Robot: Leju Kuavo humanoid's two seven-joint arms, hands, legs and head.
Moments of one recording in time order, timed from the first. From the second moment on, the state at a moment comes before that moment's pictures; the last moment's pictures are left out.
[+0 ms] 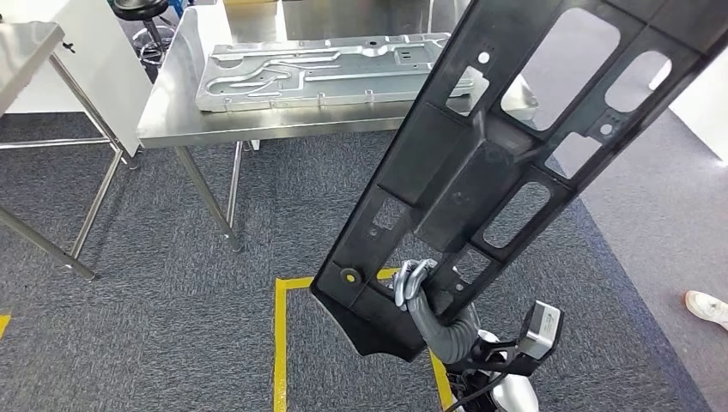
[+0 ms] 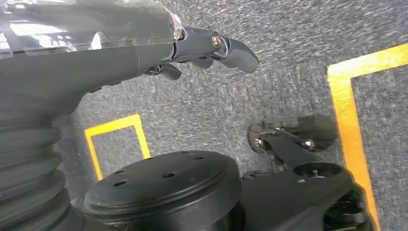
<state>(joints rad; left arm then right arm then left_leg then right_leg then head) -0.13 -0.03 -1.54 -0.13 1.34 0.31 -0.04 0.05 0.03 0.25 -1.81 -0.21 0.46 -0.44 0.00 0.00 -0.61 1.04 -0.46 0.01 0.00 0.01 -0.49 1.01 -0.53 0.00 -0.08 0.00</state>
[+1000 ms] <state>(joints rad) -0.14 -0.05 -1.55 -0.13 1.35 0.30 -0.08 0.05 -0.02 0.25 -1.85 -0.21 0.44 -0.47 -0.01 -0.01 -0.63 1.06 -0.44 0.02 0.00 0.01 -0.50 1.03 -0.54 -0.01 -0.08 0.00</state>
